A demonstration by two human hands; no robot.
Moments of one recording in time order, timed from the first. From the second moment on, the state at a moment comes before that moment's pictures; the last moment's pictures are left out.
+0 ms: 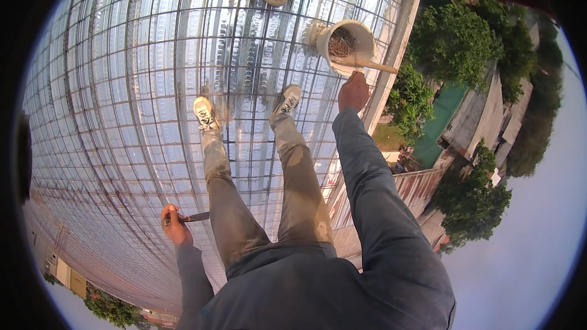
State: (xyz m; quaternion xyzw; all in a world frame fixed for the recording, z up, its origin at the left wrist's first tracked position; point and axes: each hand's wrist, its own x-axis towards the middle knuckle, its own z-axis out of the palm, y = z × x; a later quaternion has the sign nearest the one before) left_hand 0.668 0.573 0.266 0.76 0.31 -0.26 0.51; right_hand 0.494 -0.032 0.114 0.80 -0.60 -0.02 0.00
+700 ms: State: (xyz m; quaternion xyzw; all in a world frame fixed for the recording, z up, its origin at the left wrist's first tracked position) left_hand 0.916 0.542 0.368 0.69 -0.07 -0.44 0.57; right_hand 0.561 0.281 0.435 0.85 -0.50 -0.03 -0.13
